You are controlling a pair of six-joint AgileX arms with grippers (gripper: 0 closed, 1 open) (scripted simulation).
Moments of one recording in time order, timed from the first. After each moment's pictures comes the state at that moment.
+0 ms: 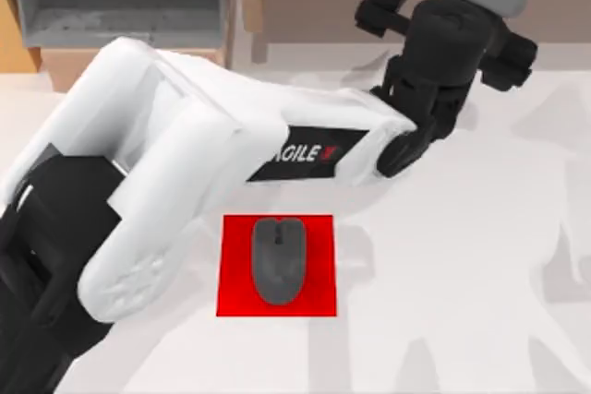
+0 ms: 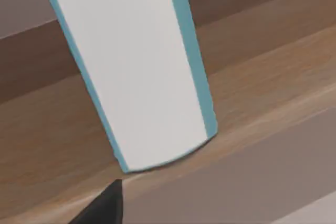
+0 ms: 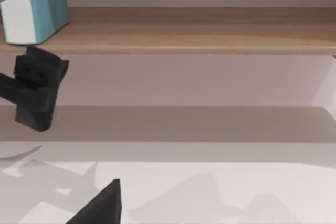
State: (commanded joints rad) left arm -0.85 2.41 1.71 0.55 -0.49 0.19; right arm 0.00 0.00 0.00 0.00 0.00 0.00
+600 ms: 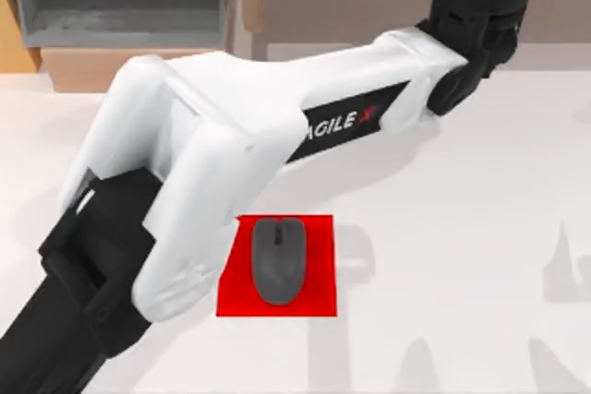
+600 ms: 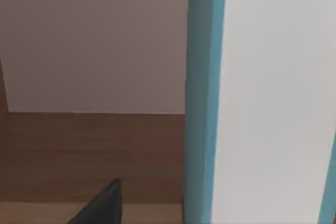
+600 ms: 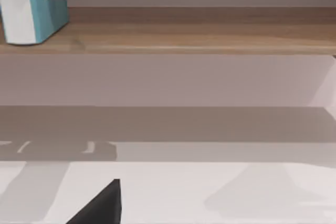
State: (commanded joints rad) left arm -0.85 2.55 2.14 0.44 -0.81 0.01; right arm 0.00 0.00 0.00 0.00 0.00 0.00
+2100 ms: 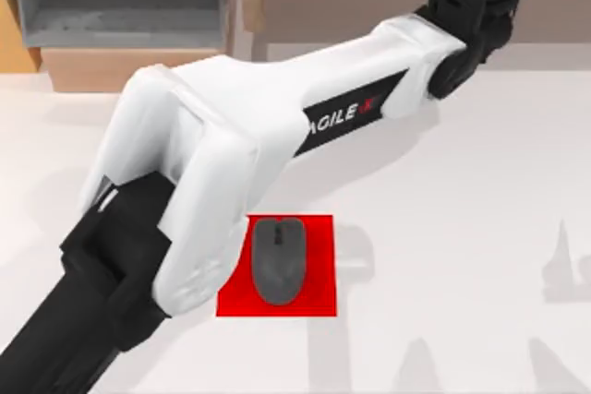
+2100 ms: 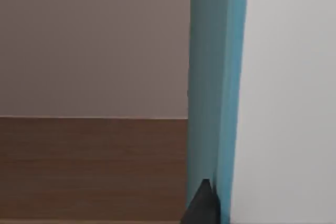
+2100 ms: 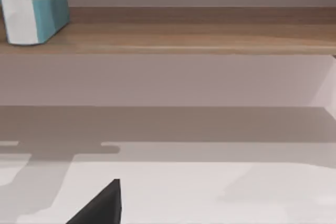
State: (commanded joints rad) left arm -0.83 2.63 2.29 0.37 -0.78 0.01; right arm 0.00 0.00 0.00 0.00 0.00 0.00
